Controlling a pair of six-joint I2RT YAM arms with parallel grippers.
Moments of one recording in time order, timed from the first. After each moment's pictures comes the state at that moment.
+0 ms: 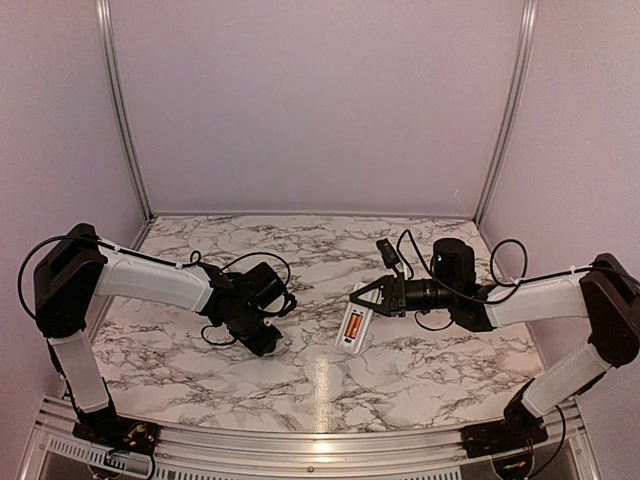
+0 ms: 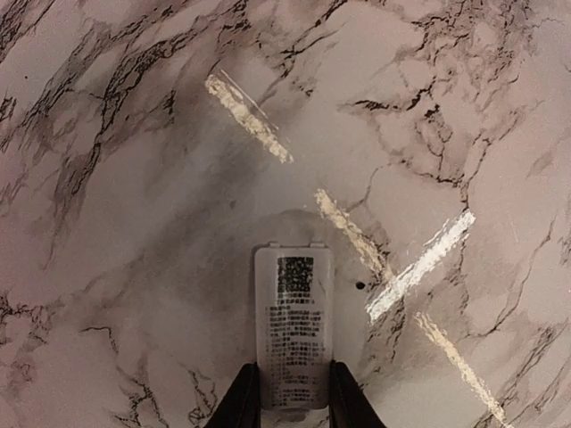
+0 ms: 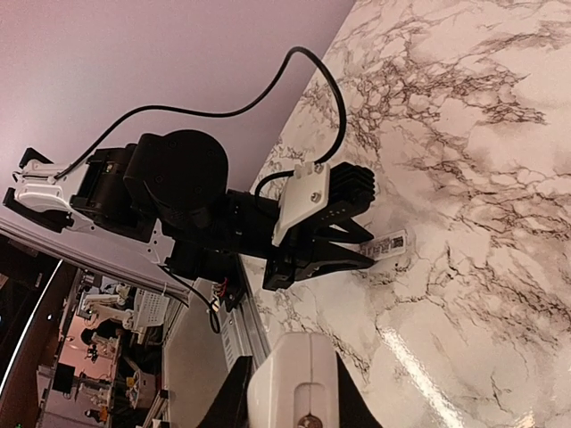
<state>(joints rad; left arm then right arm) -0.91 1.83 1.09 -0.47 -0.04 -0.17 0.60 1.47 0.62 0.55 -0.82 0.81</state>
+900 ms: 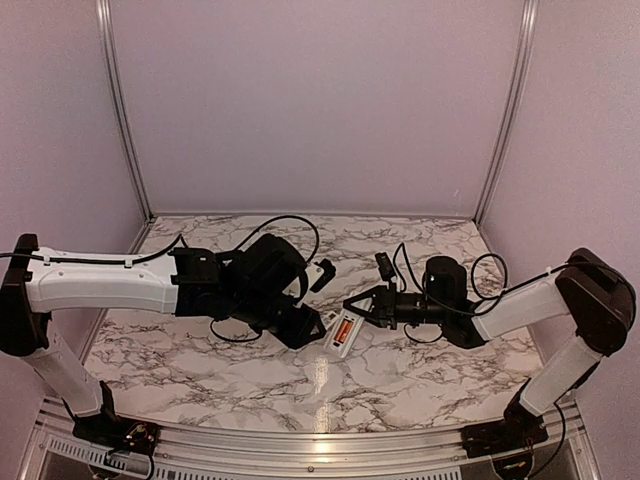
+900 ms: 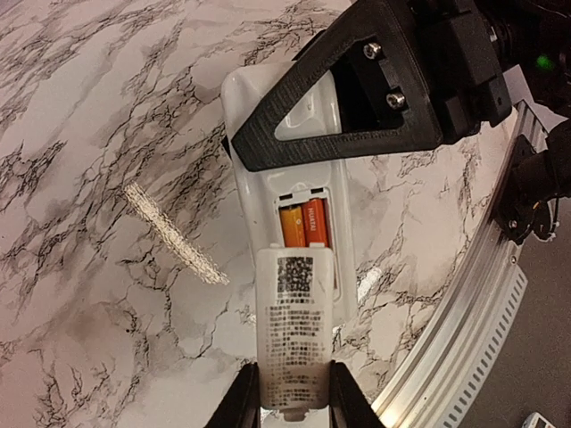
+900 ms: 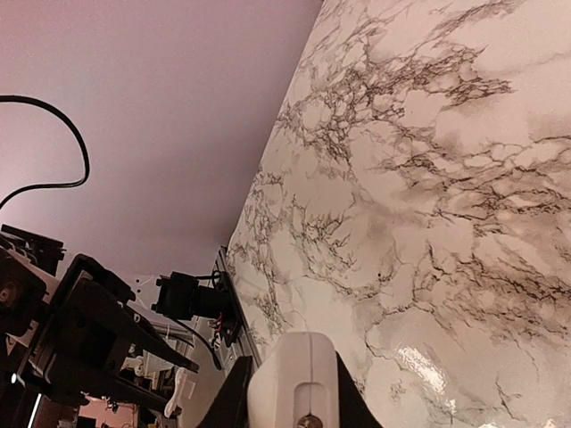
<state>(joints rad) -1.15 1.61 1.25 -0.47 0.00 -0.39 0.67 1.57 0.54 0.79 -0.65 0.99</state>
